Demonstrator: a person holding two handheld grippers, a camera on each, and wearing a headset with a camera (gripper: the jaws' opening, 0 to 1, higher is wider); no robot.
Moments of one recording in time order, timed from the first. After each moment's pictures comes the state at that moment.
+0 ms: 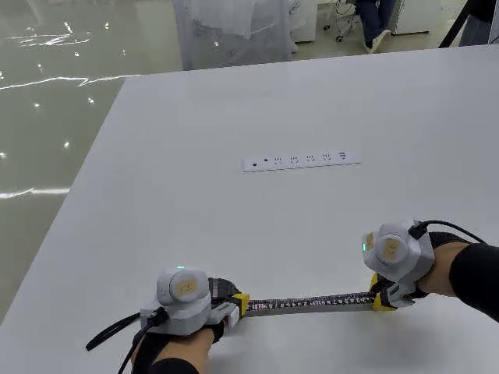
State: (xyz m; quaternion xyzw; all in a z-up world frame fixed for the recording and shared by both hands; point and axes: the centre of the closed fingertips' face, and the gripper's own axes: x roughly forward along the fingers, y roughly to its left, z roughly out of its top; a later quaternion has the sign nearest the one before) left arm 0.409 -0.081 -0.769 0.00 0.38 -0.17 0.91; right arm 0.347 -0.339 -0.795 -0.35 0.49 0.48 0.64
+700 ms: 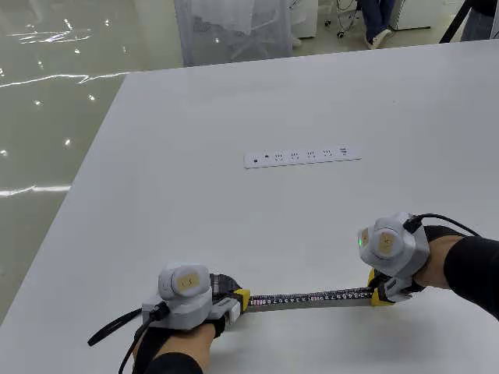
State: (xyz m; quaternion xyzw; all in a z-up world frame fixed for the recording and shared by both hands) left arm 0.409 -0.082 -0.769 0.01 0.38 -0.17 0.91; right arm 0.348 -0.336 -0.796 -0.36 0.49 0.49 0.63
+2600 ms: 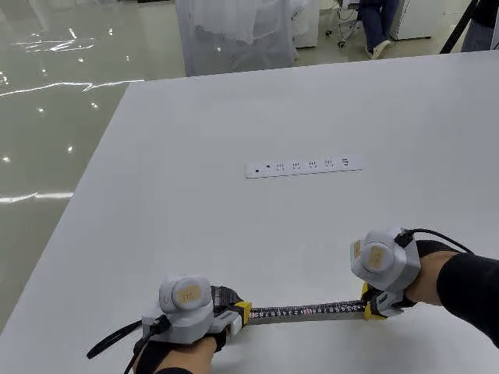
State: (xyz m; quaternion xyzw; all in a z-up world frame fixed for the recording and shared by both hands) left arm 0.408 -0.081 -0.769 0.01 0.38 -0.17 0.91; right arm 0.352 -0.319 -0.795 -0.34 0.49 0.48 0.64
